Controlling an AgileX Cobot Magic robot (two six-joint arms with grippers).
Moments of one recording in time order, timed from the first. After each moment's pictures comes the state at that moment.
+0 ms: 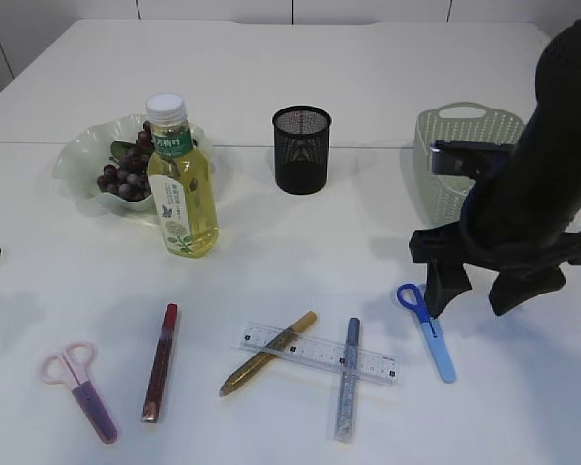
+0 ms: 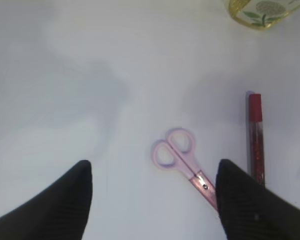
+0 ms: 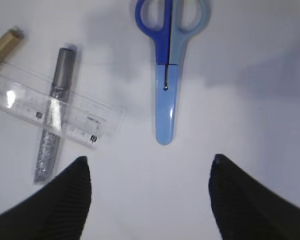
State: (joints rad) left arm -0.10 1.31 -0.86 -0.09 0.75 -0.15; right arm 0.29 1.69 -1.12 0.16 0.96 0.12
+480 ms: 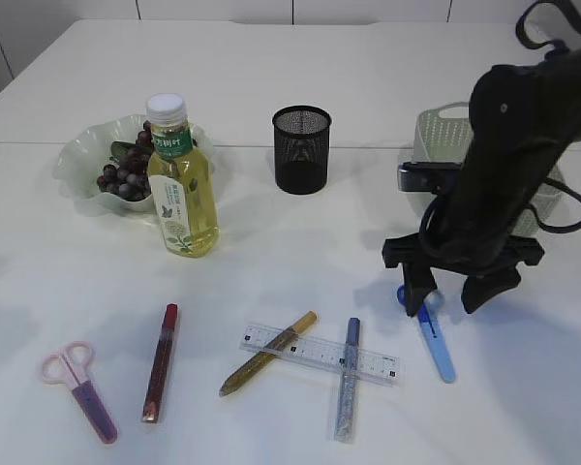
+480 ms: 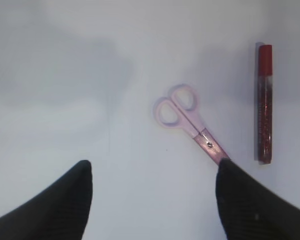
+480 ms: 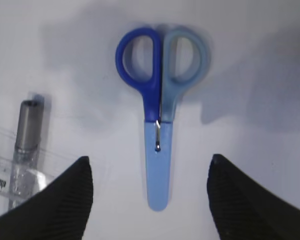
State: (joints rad) left arm -0.10 1.31 -0.86 -0.10 0.87 -0.13; right arm 0.29 1.92 -1.25 0.12 0.93 0.15
